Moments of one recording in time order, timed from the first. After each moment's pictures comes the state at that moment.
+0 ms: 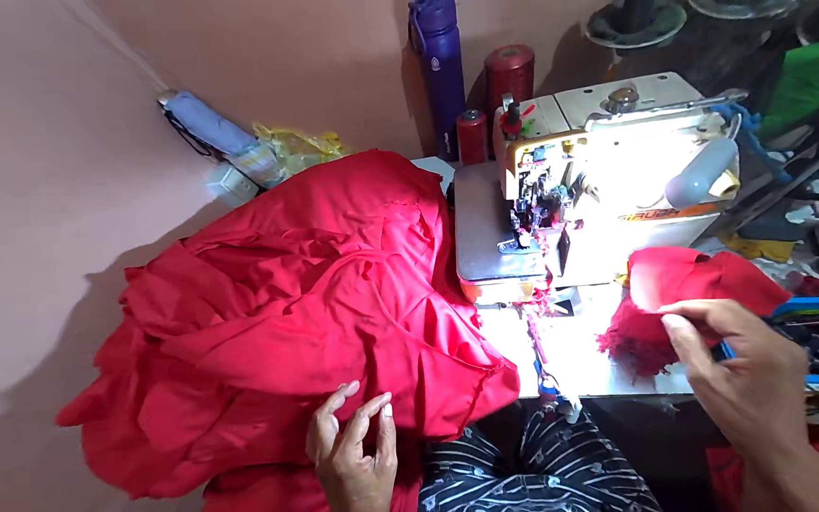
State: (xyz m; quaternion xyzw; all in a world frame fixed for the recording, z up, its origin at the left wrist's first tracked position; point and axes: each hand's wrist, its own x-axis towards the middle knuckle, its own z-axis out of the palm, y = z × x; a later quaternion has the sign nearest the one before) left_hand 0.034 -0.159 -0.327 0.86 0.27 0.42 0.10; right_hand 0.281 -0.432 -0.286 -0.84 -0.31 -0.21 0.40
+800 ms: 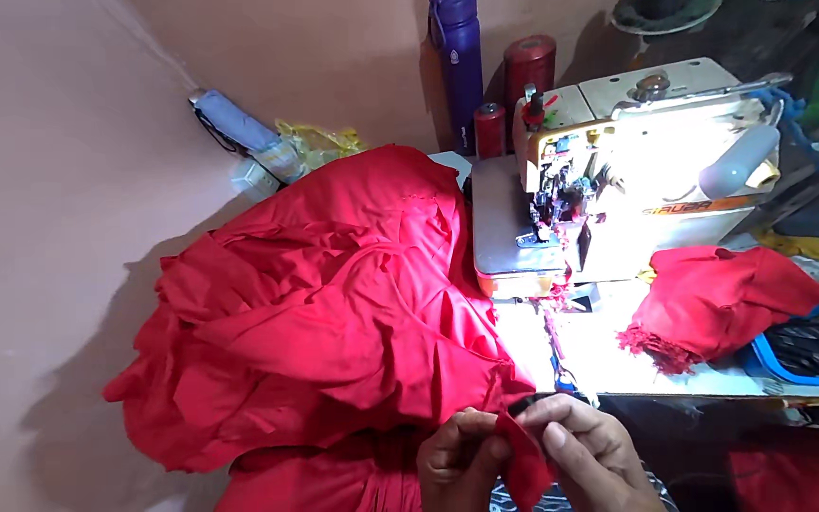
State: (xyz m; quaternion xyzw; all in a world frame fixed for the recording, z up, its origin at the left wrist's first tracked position) left_hand 0.064 -0.248 -0.284 0.55 0.07 0.34 0.76; right_hand 0.160 -0.354 -0.285 -0.37 -0.34 0.29 0.81
